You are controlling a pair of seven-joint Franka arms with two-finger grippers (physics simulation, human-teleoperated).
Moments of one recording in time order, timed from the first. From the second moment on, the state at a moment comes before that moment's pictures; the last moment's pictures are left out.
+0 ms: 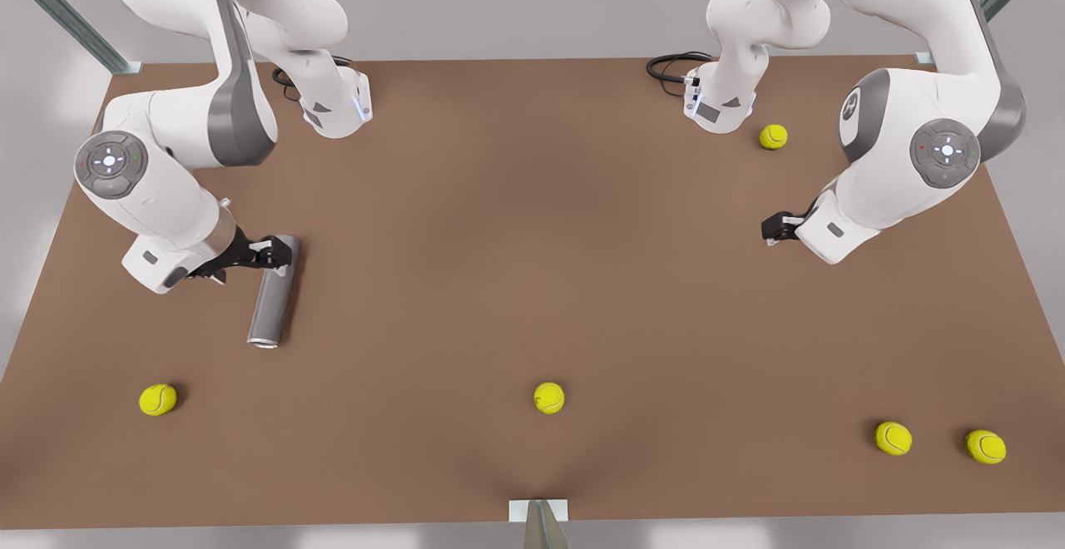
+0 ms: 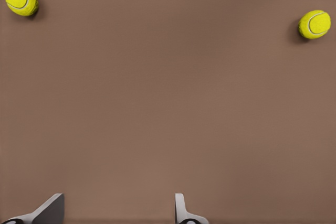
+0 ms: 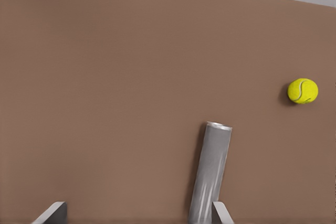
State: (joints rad) left arm -0.25 0.17 0.10 -1.46 -0.01 1.50 -0.11; right arm 0.01 0.21 0.17 -1.44 -0.09 1.64 0.03
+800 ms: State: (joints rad) left arm -0.25 0.18 0.08 -1.46 -0.01 1.50 -0.11; right arm -0.33 0.37 0.17 -2.13 -0.06 2.23 -0.11
